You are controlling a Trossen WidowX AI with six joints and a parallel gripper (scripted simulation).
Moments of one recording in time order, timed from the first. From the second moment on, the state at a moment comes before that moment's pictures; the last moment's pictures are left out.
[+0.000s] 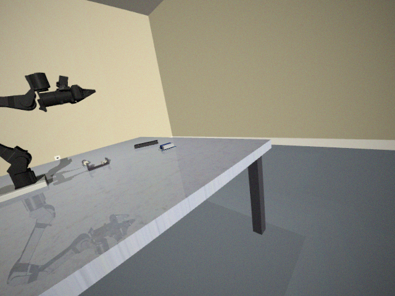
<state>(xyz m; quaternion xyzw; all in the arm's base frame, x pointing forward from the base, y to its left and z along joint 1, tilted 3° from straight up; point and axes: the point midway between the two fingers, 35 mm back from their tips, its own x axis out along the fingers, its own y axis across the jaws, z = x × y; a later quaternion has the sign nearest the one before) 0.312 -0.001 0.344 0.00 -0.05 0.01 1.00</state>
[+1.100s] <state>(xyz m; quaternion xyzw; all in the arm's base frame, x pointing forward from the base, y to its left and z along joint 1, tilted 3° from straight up) 0.246 0.135 0.064 -0.52 0.49 0.49 0.50</state>
